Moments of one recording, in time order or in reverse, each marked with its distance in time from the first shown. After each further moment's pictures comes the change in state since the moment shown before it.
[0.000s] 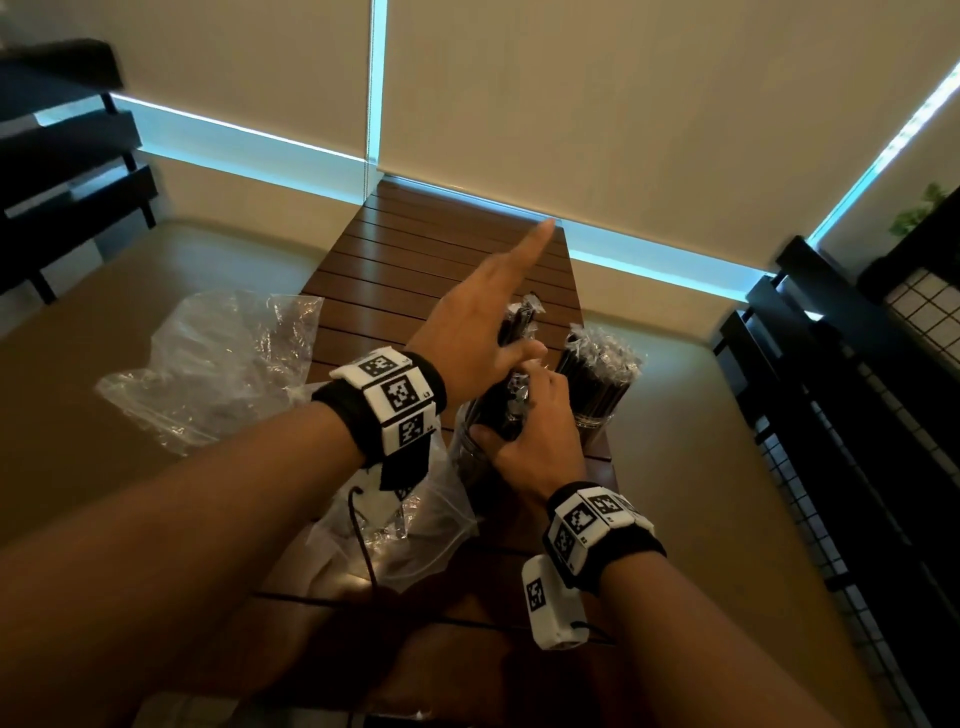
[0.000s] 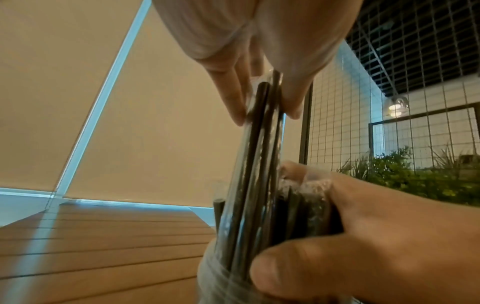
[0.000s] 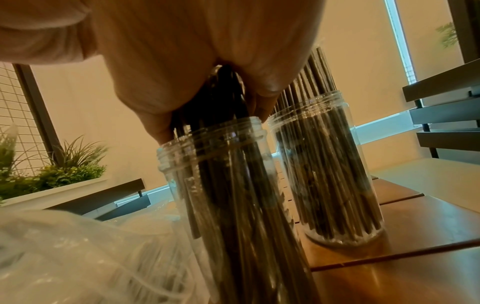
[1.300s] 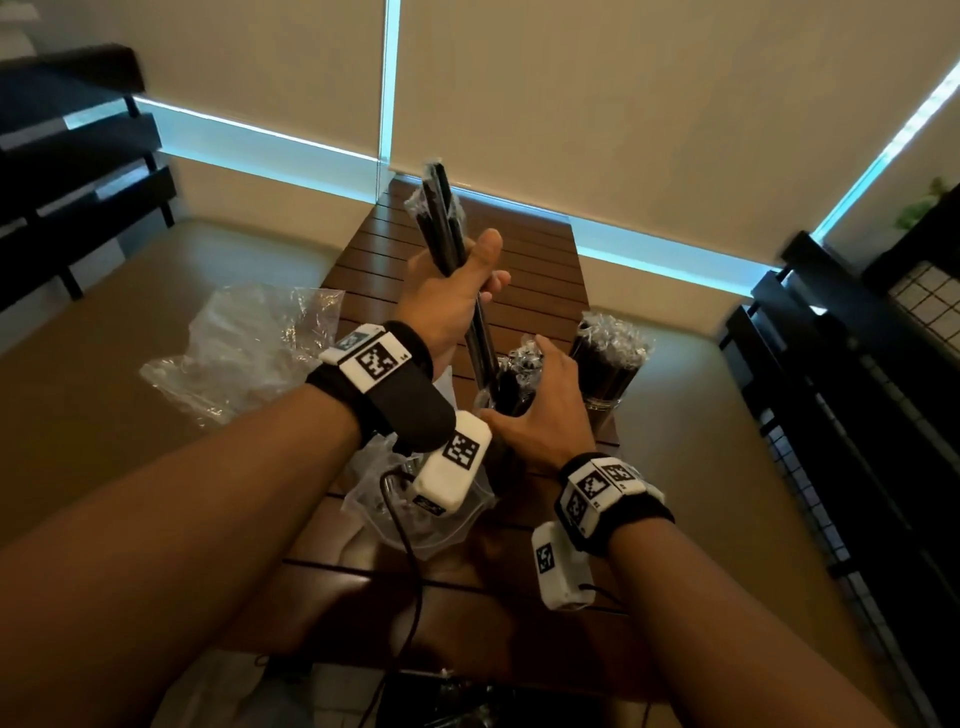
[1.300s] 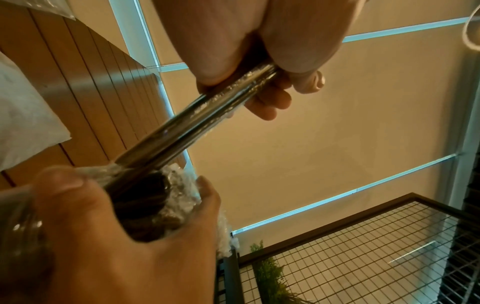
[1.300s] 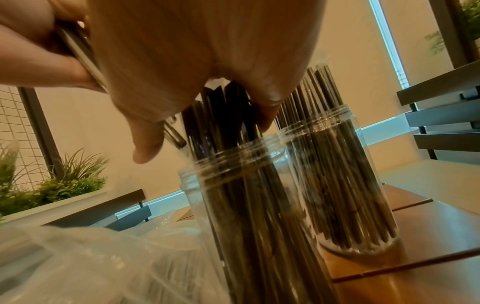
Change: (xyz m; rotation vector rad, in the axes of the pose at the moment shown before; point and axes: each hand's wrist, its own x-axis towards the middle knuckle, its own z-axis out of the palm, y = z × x) left_hand -0.013 0.021 -0.038 -0.861 0.331 -0.567; right_hand -0.003 -0.021 -0.004 -0.067 -0.103 0.090
